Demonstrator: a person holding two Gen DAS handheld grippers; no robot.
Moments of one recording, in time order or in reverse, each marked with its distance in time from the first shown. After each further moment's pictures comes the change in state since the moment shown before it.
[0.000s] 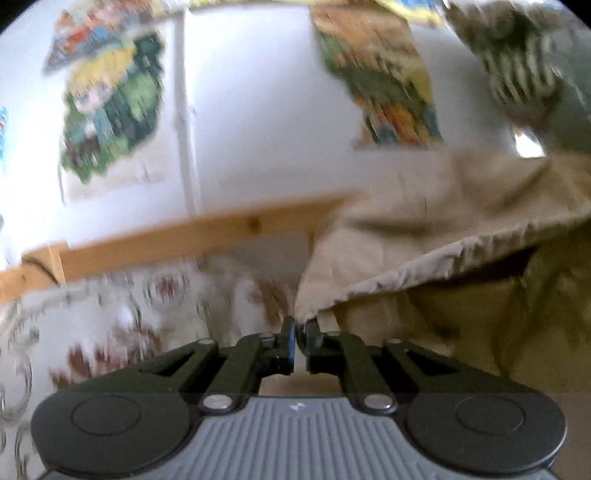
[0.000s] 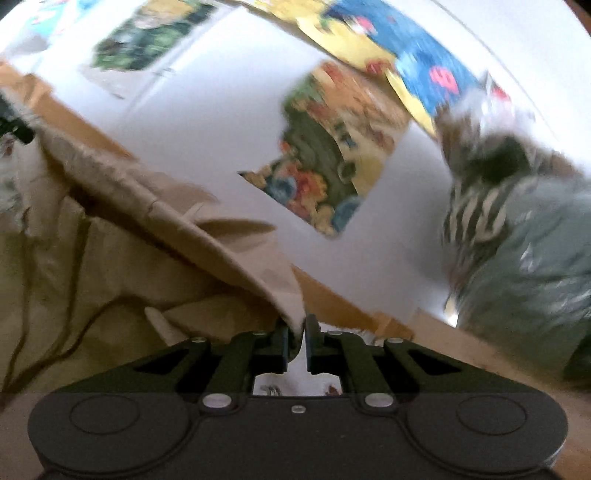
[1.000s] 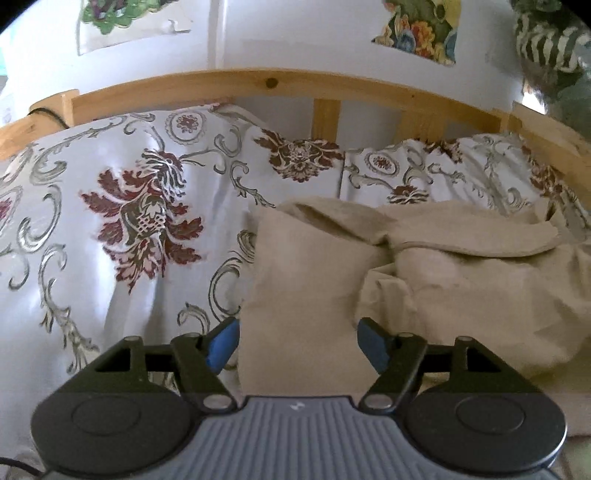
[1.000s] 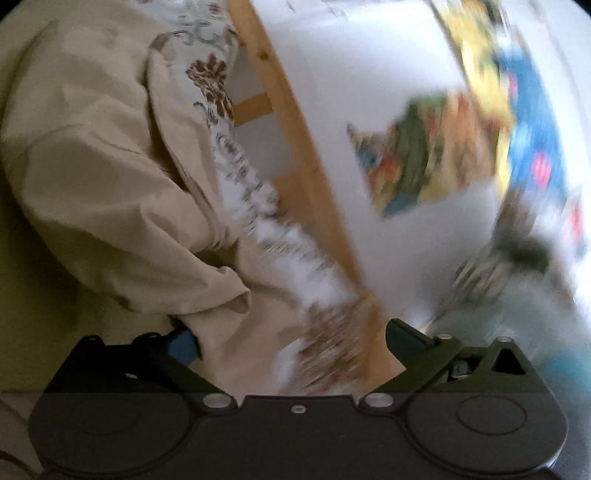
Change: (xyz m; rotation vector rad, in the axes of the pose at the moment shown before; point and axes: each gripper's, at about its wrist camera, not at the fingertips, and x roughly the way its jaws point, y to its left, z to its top) left arm -0.068 0.043 -0.018 -0.209 0.401 -0.113; right arm -0.087 0.023 -0.017 -0.664 0.090 0.016
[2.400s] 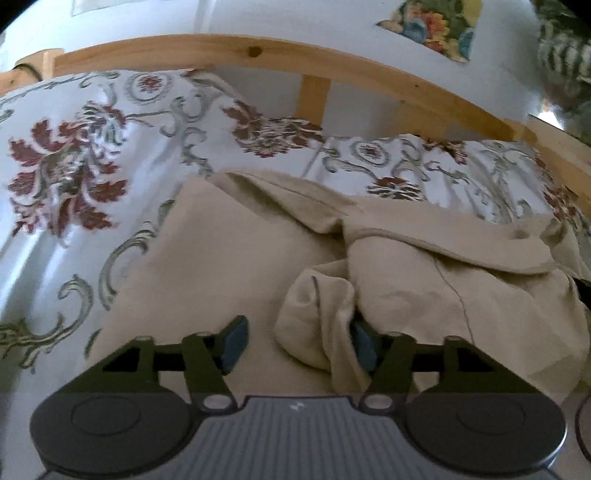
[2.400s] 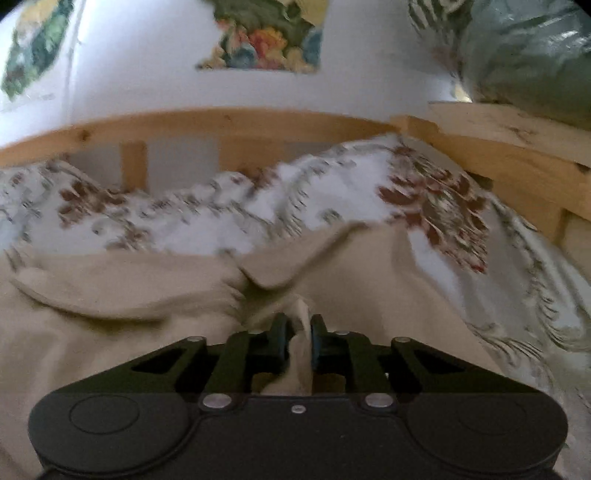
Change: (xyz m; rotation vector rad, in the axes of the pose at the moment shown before) left arm 0.081 -0.056 -0.008 -0.131 -0.006 -0.010; right arm 0.116 -0.012 -0.031 1.206 0.358 0.261
